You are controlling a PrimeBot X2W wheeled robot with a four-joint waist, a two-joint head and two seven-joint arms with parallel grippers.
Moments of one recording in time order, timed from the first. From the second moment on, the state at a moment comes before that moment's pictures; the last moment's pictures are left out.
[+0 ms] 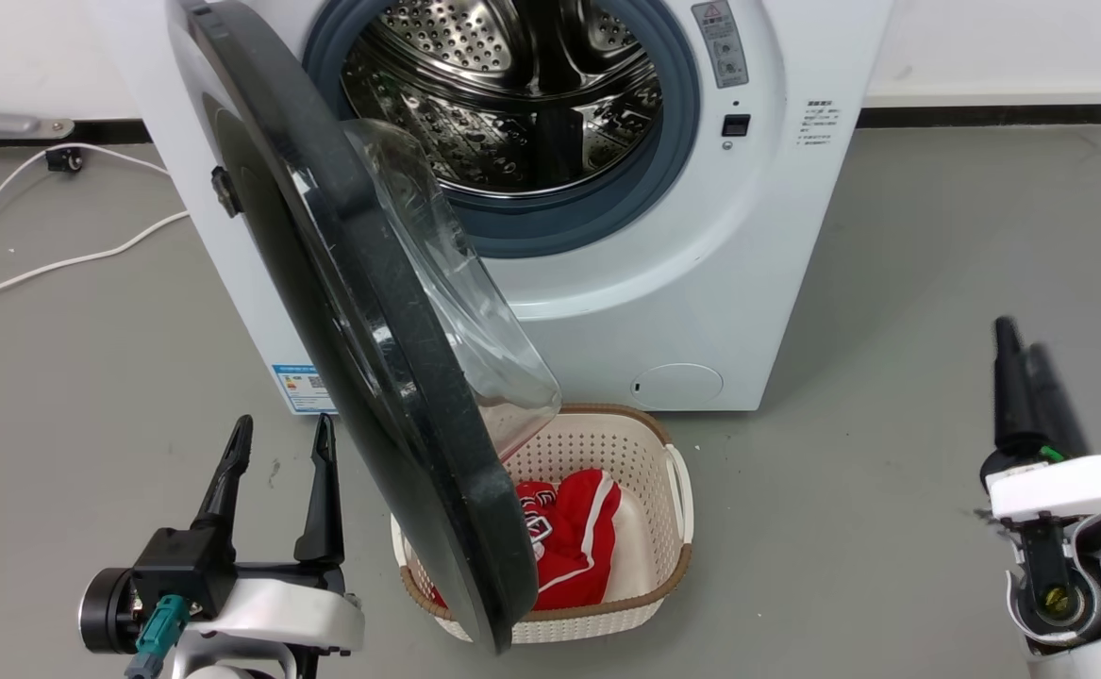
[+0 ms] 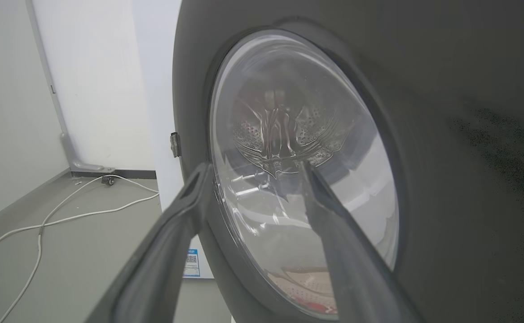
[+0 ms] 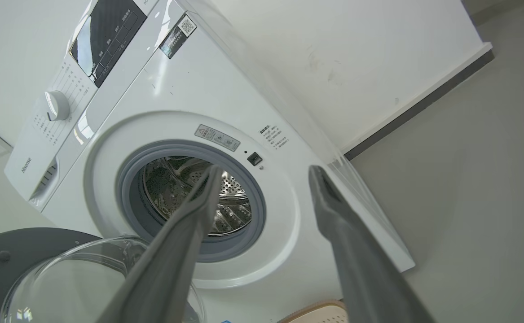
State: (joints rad) left arm -0.04 0.05 0.03 0.07 -0.11 -0.10 -0.26; right arm -0.28 -0.23 0.09 0.41 1.05 0.13 -0.26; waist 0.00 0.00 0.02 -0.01
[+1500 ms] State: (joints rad) left arm -0.03 0.05 0.05 0.06 -0.08 -0.11 -0.26; right arm 0.04 -0.05 -0.04 0.07 0.07 0.13 -0.26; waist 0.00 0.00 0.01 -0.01
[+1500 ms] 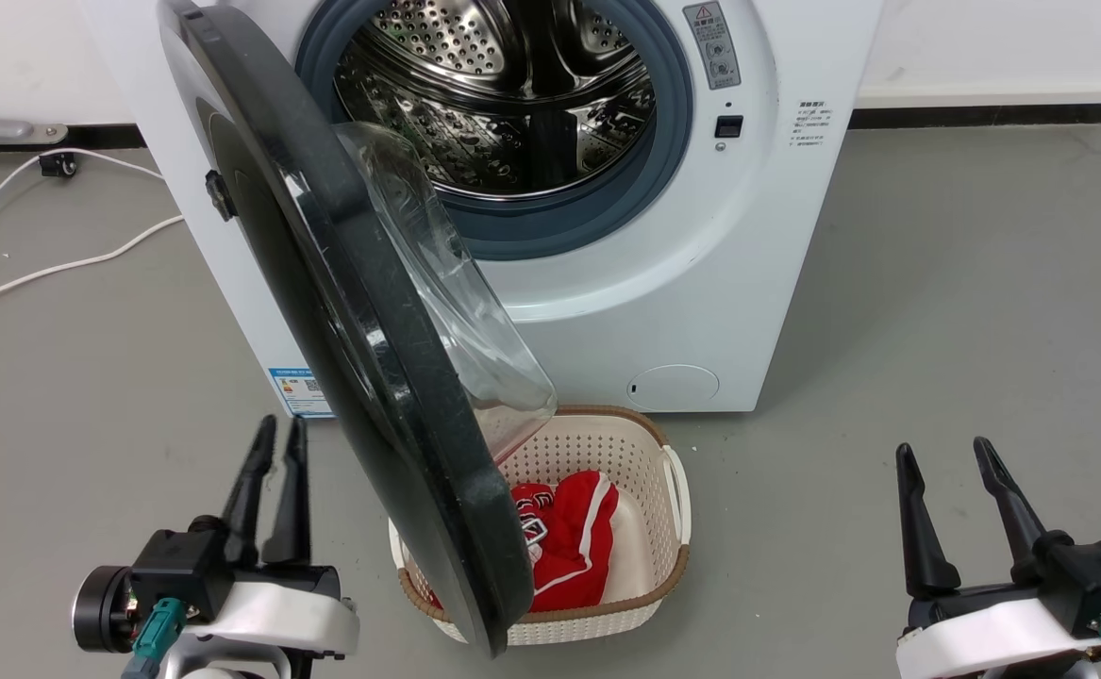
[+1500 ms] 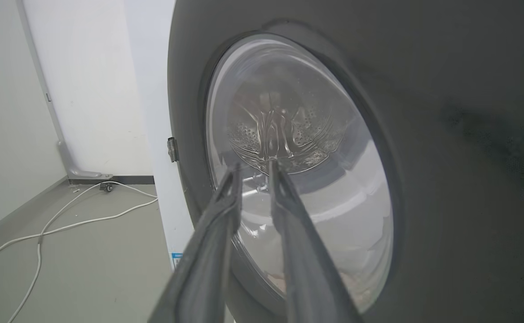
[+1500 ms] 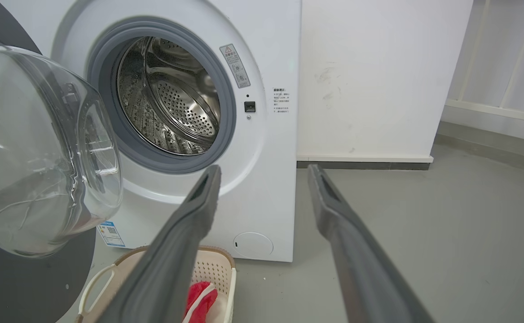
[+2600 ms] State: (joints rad) left arm -0.17 0.07 -0.03 -0.56 0.01 -0.10 -0.26; right arm 0.03 -0.05 -0.05 0.10 0.11 0.13 -0.26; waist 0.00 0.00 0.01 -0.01
